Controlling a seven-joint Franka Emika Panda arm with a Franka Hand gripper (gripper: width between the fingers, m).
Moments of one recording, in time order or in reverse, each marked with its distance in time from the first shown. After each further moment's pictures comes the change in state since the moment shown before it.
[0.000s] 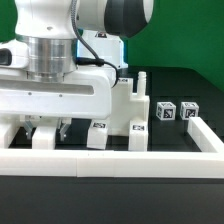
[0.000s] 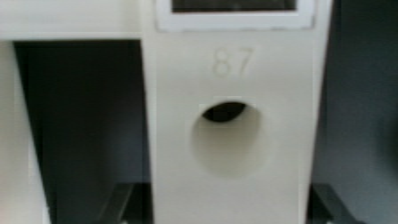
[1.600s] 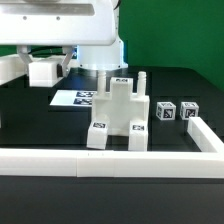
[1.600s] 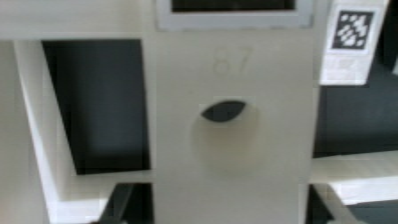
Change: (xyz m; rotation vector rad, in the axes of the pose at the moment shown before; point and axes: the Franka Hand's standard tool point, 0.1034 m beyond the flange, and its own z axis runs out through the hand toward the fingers) arm 0.003 -0.007 -0.112 0.083 0.077 0.088
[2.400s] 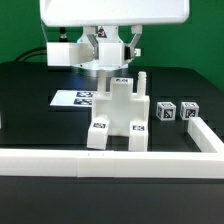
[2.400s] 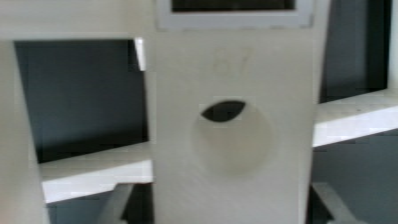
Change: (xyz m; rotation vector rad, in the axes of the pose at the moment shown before) arm 0.013 -0.092 -0.021 0.023 0.037 0.127
